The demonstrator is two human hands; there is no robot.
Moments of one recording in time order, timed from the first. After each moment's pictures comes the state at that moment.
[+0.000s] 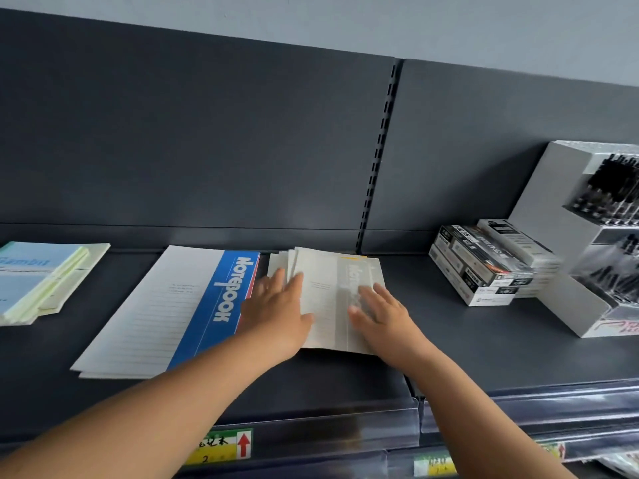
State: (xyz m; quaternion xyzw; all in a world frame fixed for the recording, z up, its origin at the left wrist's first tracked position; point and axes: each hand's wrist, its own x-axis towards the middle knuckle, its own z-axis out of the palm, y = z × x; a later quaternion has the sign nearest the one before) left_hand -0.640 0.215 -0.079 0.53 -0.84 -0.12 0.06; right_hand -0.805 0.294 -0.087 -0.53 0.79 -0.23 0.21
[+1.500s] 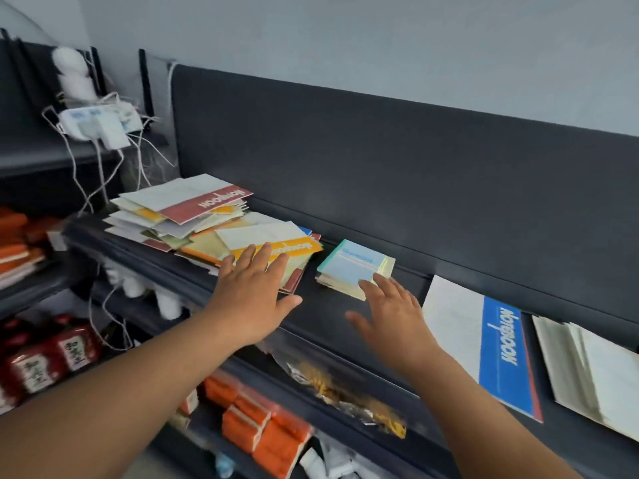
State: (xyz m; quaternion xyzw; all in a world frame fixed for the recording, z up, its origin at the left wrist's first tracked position) left_hand -0.190 0.243 -0.025 0.70 -0.71 0.03 0.07; right_hand -0.402 0.232 -0.033 -0.79 0.60 -0.09 0.03
